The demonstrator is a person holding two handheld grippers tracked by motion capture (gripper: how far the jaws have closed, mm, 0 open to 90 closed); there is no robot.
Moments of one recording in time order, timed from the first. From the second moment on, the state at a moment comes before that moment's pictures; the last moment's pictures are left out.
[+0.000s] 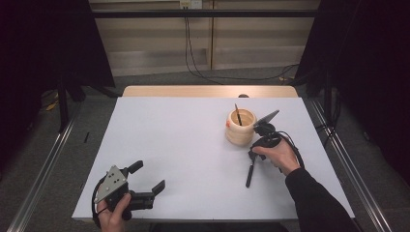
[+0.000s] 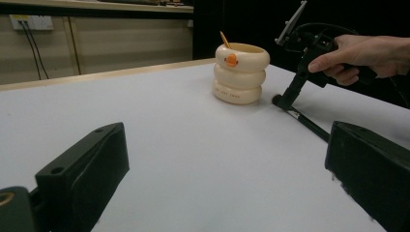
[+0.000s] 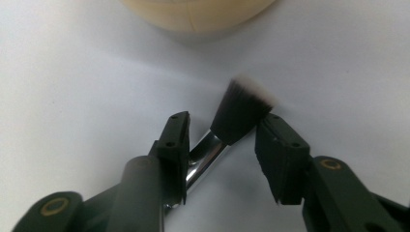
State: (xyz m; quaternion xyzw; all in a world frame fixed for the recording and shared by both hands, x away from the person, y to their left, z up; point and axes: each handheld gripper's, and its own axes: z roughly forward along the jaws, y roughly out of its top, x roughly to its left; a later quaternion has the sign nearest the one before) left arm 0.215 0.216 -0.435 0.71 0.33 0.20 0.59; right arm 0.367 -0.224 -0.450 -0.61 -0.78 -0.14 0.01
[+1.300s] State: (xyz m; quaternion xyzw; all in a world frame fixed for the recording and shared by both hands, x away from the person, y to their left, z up) left arm 0.215 0.215 -0.436 0.72 0.32 0.20 0.59; right arm 0.360 -0.231 -0.451 -0.53 -0.84 -0.12 0.01
